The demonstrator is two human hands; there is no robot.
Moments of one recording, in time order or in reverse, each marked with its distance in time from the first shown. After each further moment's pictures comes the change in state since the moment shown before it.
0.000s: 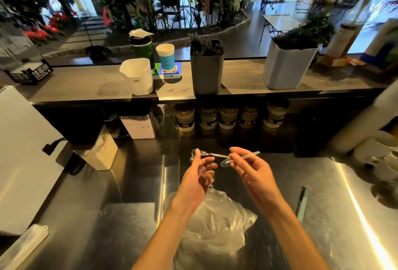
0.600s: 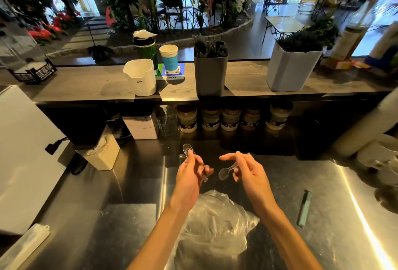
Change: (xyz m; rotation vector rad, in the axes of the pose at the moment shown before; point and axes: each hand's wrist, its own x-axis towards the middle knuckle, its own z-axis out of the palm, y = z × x) left_hand 0.000 0.013 -0.012 -0.044 0.048 0.188; right_hand 0.003 0.011 0.012 -0.534 0.056 -0.120
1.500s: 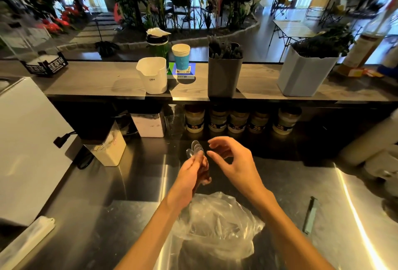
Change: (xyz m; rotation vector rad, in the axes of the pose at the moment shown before) left_hand 0.000 0.025 -0.029 0.243 -0.174 0.003; right_hand 0.032 -0.025 0.044 -0.345 -0.160 -0.440
